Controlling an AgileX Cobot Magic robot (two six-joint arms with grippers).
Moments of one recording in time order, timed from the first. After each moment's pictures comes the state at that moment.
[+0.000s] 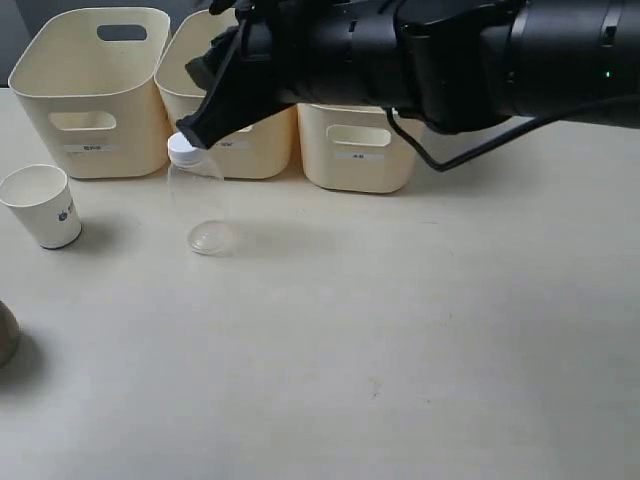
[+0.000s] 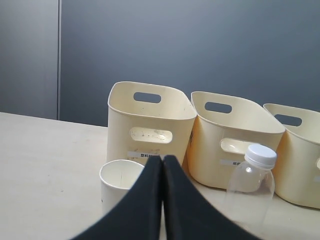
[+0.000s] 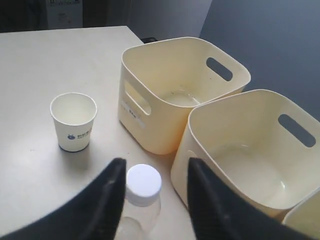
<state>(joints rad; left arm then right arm) -0.02 0.04 0.00 -0.27 0.01 0.09 0.77 1.67 -1.23 1.41 0.09 -1.67</state>
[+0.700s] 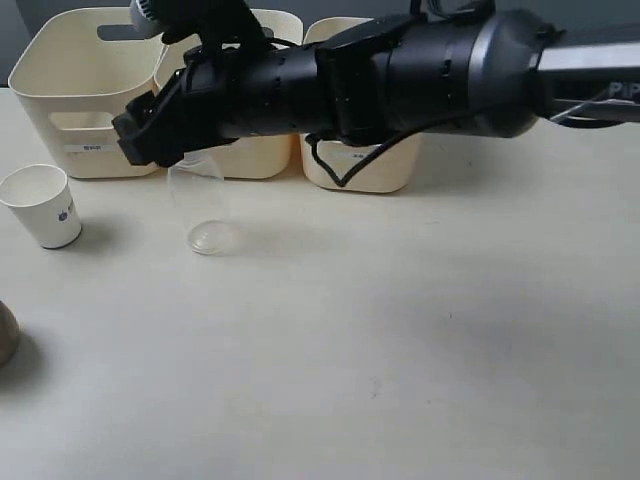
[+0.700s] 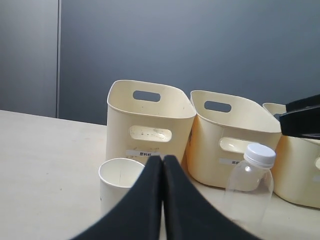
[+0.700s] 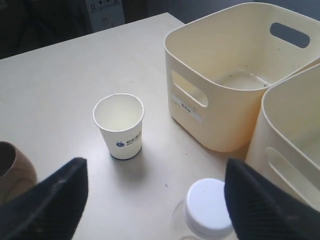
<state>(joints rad) -0.02 0.04 0.00 -0.28 0.02 0.09 0.77 1.91 -1.39 1.60 0.25 -1.65</state>
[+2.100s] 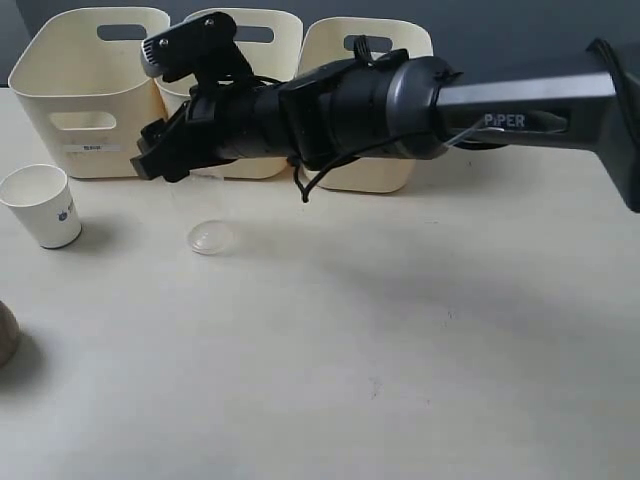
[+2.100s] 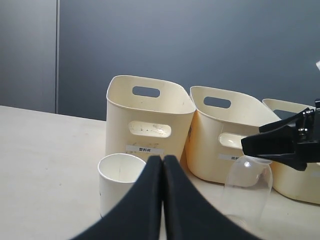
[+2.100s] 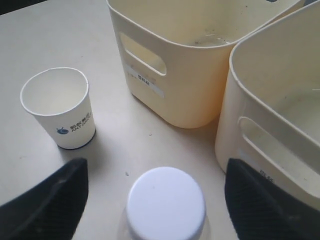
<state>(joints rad) -0.02 0.04 0.00 -0.28 0.03 0.09 0.77 2.10 -1.50 1.60 0.13 -1.62</state>
